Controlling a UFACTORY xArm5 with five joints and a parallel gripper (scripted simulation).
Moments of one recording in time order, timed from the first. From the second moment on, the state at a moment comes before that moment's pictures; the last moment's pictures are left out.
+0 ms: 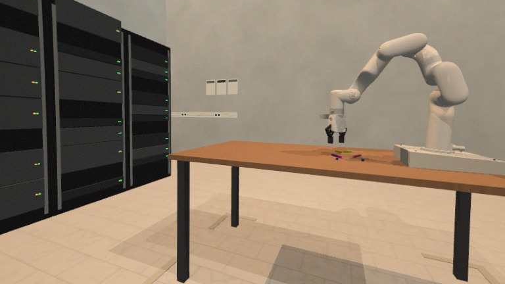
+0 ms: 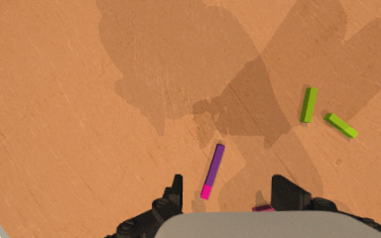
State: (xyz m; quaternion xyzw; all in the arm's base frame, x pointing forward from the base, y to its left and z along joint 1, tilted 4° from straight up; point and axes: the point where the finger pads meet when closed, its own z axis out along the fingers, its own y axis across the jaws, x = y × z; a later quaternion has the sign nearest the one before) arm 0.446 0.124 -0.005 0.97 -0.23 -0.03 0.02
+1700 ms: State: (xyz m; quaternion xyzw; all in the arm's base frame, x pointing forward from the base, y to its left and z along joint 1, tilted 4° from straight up) arm 0.446 0.125 -0.003 0.93 -0.37 -0.03 0.02
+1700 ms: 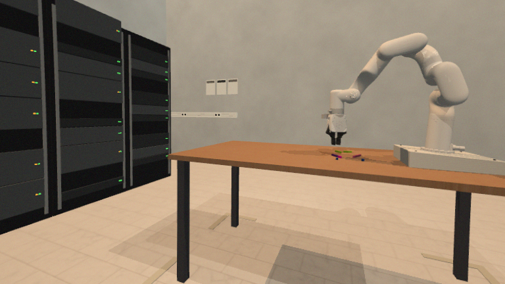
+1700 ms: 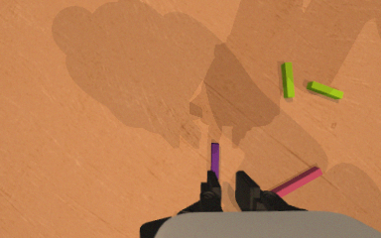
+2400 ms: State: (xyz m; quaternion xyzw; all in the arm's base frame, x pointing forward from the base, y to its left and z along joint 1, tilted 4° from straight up) arm 0.445 0.126 -0.015 0.93 -0.37 -0.03 0.02
